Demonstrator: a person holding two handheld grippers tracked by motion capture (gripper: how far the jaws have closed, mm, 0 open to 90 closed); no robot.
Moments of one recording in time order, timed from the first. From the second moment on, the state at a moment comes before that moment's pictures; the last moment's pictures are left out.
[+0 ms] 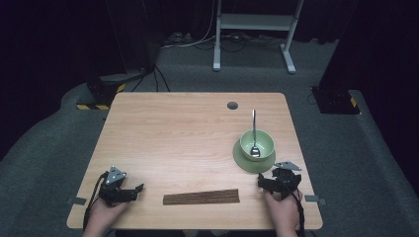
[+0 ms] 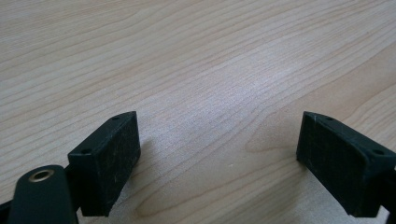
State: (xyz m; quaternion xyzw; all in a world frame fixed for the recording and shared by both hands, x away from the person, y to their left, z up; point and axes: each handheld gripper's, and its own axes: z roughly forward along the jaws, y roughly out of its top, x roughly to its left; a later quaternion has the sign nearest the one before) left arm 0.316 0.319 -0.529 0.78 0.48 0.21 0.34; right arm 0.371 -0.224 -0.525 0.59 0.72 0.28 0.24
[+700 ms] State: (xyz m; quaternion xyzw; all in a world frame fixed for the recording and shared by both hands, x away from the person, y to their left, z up) left arm 0.316 0.319 -0.529 0.78 0.48 0.21 0.34; right arm 0.358 -0.237 -0.519 0.56 0.74 0.31 0.23
